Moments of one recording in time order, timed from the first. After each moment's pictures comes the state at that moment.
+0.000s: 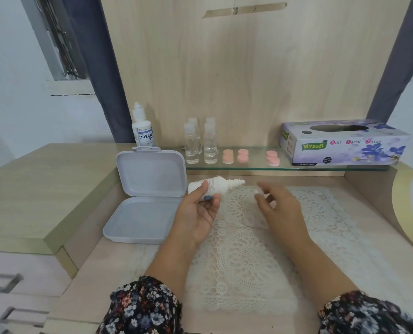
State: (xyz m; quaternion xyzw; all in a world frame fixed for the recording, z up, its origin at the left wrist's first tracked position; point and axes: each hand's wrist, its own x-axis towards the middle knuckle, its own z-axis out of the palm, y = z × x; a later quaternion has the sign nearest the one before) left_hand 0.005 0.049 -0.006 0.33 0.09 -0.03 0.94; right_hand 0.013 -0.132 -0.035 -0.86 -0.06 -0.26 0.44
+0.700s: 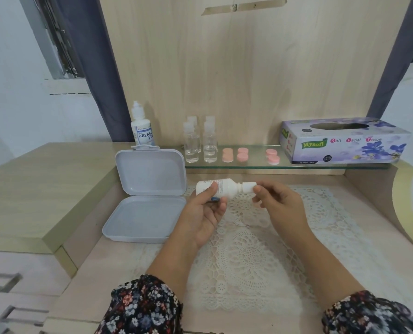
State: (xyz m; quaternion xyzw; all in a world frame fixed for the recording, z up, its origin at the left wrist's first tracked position) left_hand 0.004 0.043 -0.009 0.37 0.06 -0.07 0.92; right_hand 0.003 -0.126 -0.019 -0.72 -0.07 -0.18 0.67
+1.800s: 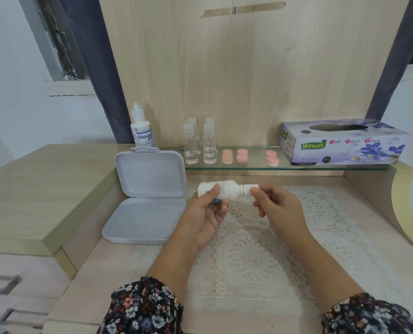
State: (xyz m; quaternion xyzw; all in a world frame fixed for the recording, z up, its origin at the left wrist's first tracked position) left_hand 0.002 0.042 -0.008 0.39 0.04 -0.09 0.92; right_hand -0.001 -0.123 -0.017 -0.73 -0.05 -0.16 0.66
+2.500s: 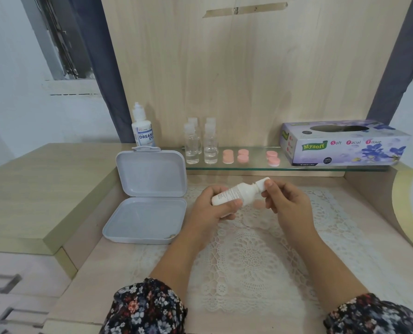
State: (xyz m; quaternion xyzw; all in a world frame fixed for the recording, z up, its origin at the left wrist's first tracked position) left_hand 0.002 0.040 -0.015 0.65 -0.05 -0.03 0.76; right_hand 0.002 -0.130 -0.012 -0.67 -0.03 -0.20 0.71
